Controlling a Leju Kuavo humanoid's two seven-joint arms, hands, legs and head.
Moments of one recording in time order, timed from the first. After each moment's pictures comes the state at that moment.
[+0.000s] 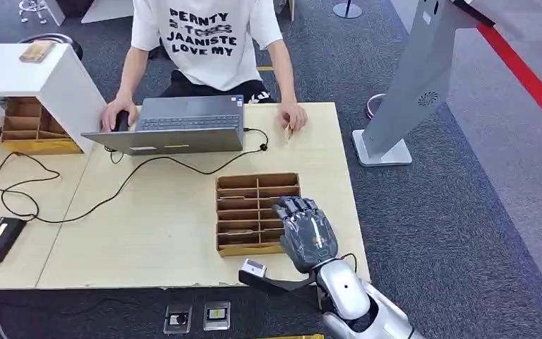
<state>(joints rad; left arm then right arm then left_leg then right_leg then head) -0.13 0.09 -1.30 -0.22 1.12 0.33 0.25 -0.38 -0.18 0.89 -1.37 1.27 -0.35 0.30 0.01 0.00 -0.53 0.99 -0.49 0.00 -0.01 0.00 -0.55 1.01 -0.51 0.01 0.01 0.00</state>
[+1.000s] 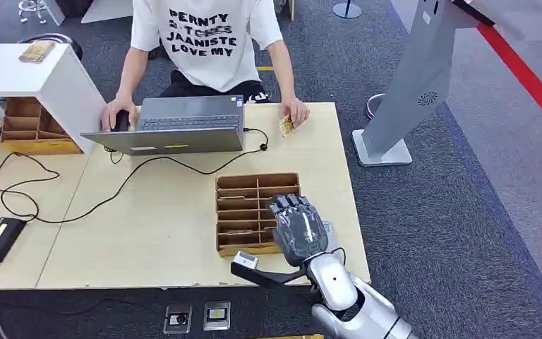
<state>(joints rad) -0.13 0.09 -1.30 -0.22 1.12 0.33 0.25 -0.44 -0.12 0.93 -1.24 1.24 -0.42 0.33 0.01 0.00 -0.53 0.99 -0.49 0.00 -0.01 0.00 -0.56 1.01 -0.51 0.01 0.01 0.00</state>
